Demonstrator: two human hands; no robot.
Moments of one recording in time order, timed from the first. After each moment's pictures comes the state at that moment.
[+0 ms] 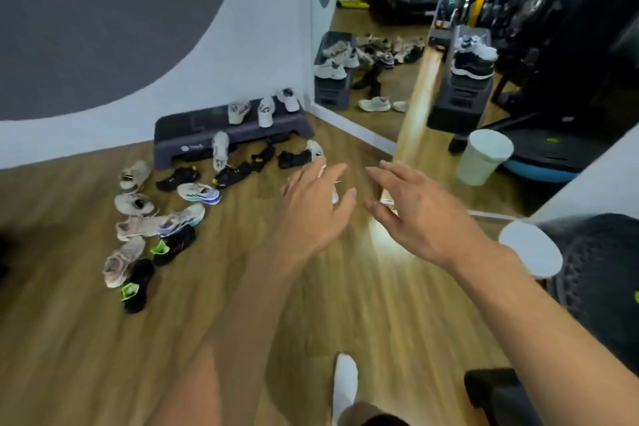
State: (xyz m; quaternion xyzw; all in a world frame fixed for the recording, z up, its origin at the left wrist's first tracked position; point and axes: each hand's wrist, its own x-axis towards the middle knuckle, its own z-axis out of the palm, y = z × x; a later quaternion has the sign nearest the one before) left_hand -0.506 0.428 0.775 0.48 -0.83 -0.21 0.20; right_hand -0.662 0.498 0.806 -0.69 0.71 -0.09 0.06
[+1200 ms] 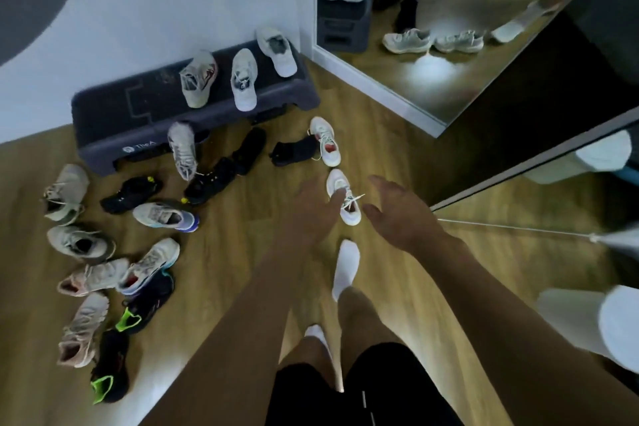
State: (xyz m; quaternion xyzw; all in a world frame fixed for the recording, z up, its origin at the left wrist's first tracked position) left_hand -0.631 -0.186 0.545 0.58 -0.69 -0.44 0.03; right_hand -0.772 -0.117 0.571 -0.57 0.77 -0.07 0.27
